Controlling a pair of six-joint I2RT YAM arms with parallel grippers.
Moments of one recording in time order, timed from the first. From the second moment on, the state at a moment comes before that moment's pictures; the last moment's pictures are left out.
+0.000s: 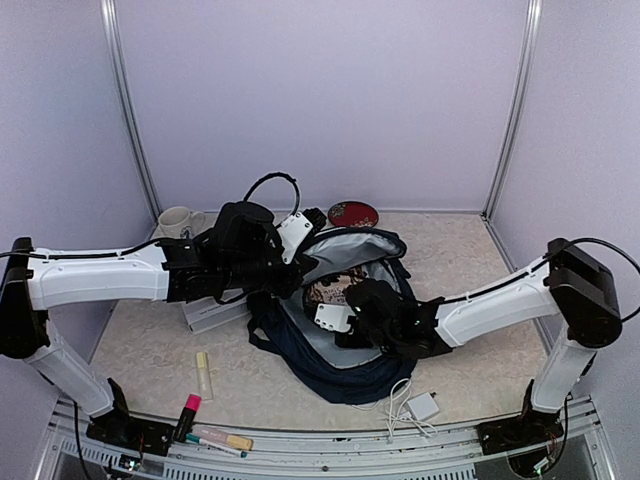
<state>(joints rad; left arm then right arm) -0.97 1.52 1.13 -0.08 -0.15 0.12 1.11 1.74 0.89 0.24 0.48 -0.67</state>
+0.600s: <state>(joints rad) -0.96 1.51 1.11 -0.07 -0.15 0.09 0.83 1.12 0.93 0.05 -0.10 -0.38</state>
